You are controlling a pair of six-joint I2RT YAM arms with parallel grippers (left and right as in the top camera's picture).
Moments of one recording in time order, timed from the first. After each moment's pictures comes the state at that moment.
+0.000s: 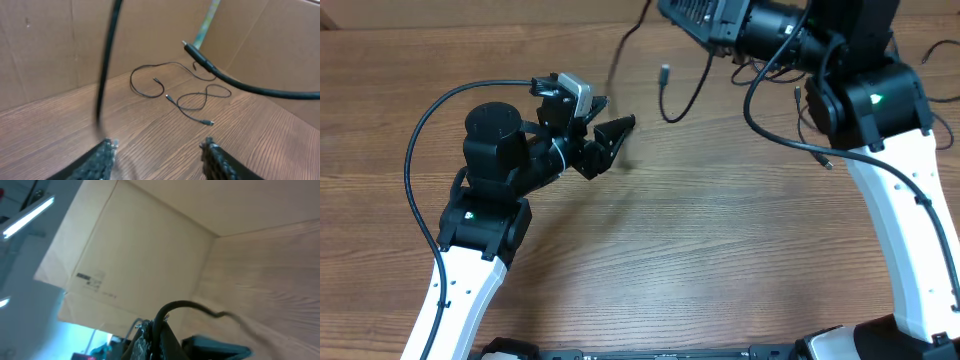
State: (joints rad) left arm -0.23 1.16 1.02 -0.13 0.60 -0.10; right arm 0.32 1.61 1.93 -0.45 -0.82 0.97
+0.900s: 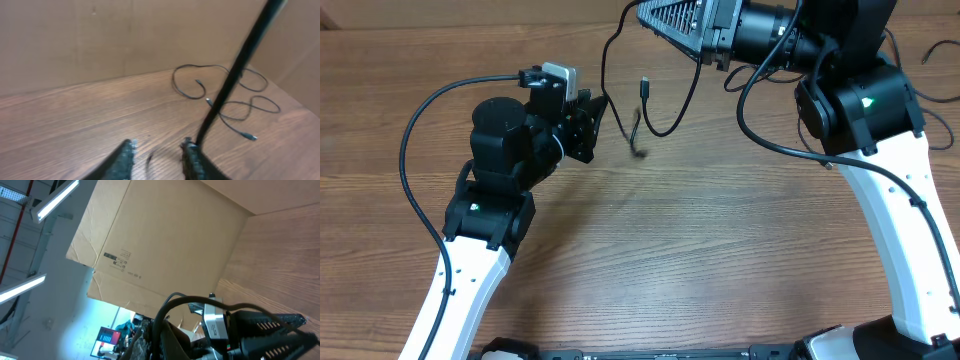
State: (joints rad) left arm -0.23 1.20 1.02 -0.13 0.36 -0.16; right arm 0.35 1.61 1.93 -0.38 -0.93 1.06
